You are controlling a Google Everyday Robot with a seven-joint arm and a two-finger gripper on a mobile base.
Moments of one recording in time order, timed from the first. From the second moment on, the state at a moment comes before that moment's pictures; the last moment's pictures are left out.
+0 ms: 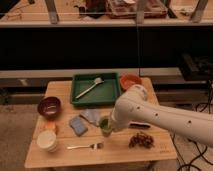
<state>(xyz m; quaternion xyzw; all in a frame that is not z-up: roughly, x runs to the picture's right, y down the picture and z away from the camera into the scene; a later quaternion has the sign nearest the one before) 0.034 0.172 0.695 -0.17 -0.26 -0.52 0.79</state>
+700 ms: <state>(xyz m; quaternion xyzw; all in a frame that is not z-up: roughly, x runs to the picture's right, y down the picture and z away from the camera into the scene) -0.097 0.090 0.644 -0.09 -0.36 -0.57 0.73</state>
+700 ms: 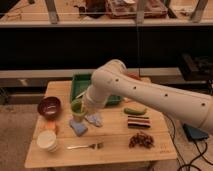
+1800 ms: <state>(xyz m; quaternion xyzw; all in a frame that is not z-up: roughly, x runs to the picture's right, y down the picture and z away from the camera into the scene) -0.175 0.119 0.649 -0.11 -0.41 -0.63 0.65</state>
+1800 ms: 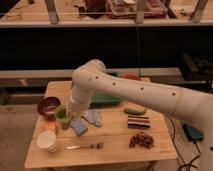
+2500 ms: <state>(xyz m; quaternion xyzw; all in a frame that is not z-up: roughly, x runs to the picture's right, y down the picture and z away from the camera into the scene) -0.249 0.150 0.646 -0.11 -0.47 -0.67 0.56</state>
